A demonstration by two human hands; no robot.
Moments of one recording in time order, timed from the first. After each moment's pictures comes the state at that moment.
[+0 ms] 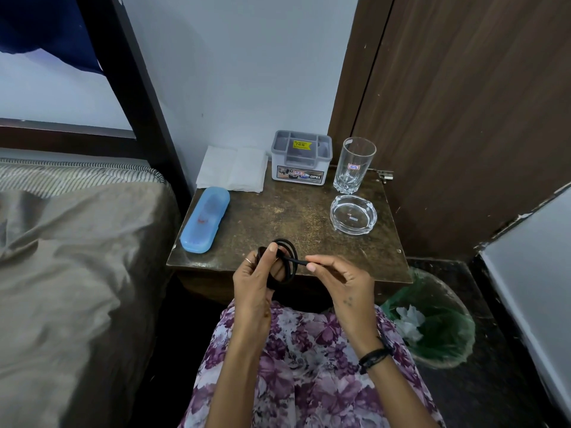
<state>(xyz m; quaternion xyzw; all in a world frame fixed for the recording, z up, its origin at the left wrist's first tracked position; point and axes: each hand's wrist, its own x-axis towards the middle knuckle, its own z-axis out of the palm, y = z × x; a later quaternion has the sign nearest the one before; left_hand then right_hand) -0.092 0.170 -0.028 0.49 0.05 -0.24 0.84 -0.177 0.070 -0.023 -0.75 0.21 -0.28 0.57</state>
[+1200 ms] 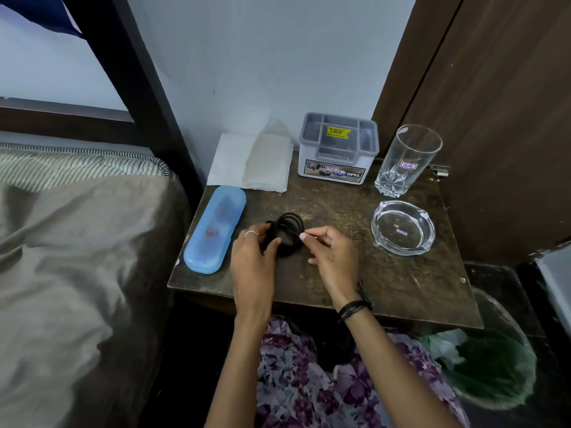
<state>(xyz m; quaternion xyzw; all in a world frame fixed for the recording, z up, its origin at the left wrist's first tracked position) 0.008 0.151 -0.076 0.86 -0.08 -0.01 0.50 -0.035 0.044 -0.080 -0.73 0.36 -0.18 0.56</state>
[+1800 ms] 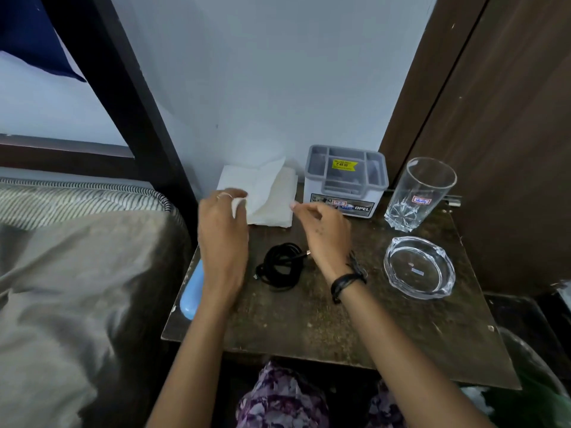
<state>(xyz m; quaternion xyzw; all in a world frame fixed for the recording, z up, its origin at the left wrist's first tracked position) 0.106 0.143 -0.028 0.88 -0.15 0.17 0.42 0.048 0.021 -0.035 -0.81 0.28 -0.21 0.48</state>
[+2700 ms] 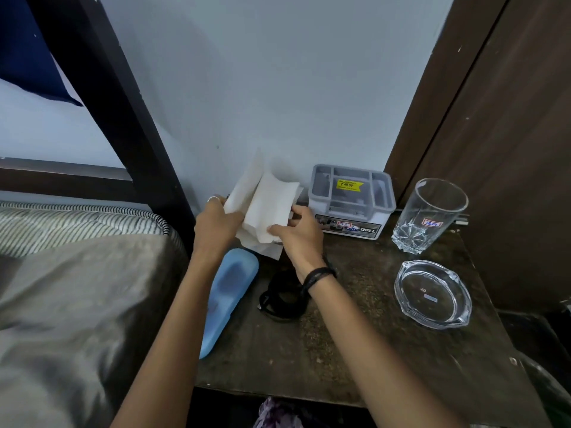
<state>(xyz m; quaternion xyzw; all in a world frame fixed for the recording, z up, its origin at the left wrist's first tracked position) 0.180 0.137 -0.026 0.89 -0.05 -0.07 0.45 0.110 0.034 -0.042 -0.68 0.34 -0.15 0.63</state>
